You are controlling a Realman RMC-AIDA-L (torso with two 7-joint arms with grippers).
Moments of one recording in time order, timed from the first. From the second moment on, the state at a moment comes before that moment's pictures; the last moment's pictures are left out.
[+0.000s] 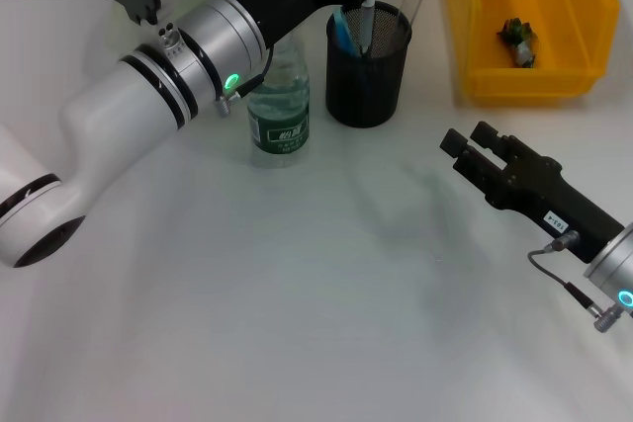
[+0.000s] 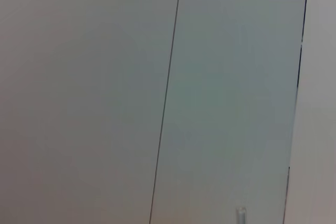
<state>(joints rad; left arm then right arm) -0.67 -2.08 1.99 0.54 0.00 0.79 -0.63 0.44 2.09 -0.43 0.08 -1.56 -1.36 0.81</state>
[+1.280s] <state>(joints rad) -0.43 -2.01 1.81 0.67 0.41 1.20 -0.97 0.43 2.08 -0.44 0.05 -1.56 -1.44 0.82</state>
